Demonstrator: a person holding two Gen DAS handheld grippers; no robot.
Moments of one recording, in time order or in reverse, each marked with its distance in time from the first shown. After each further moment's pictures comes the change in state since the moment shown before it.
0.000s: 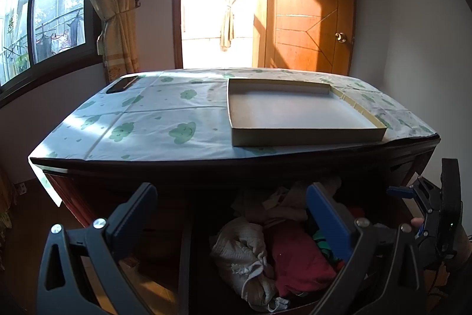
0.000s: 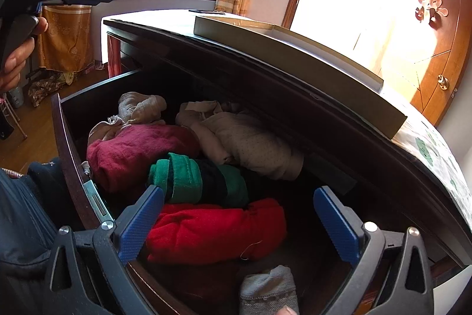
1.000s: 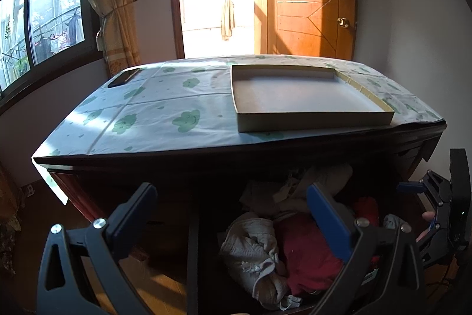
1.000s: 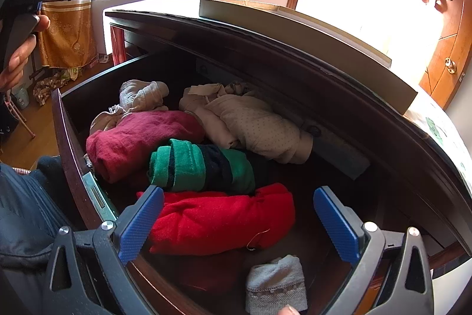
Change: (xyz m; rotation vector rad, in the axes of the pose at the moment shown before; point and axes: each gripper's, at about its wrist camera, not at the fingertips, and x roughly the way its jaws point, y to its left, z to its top) left arm 0.011 0.001 -0.005 0.039 0.062 0.029; right arm 0.012 -0.005 -0.003 0.041 0.077 0.048
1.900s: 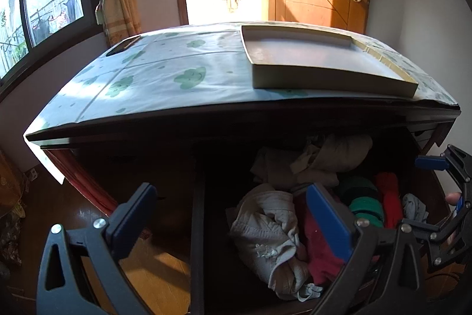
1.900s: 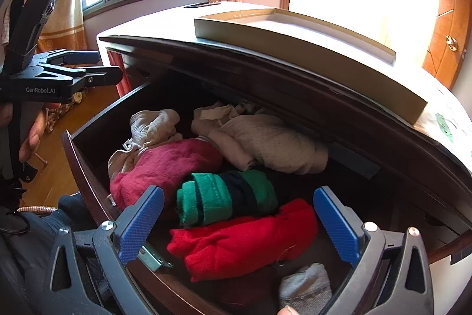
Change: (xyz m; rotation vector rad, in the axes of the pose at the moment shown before) left arm 0.044 0.011 -0.022 -0.016 0.146 0.034; right arm -0.001 0.009 0.036 0.104 0.027 0.066
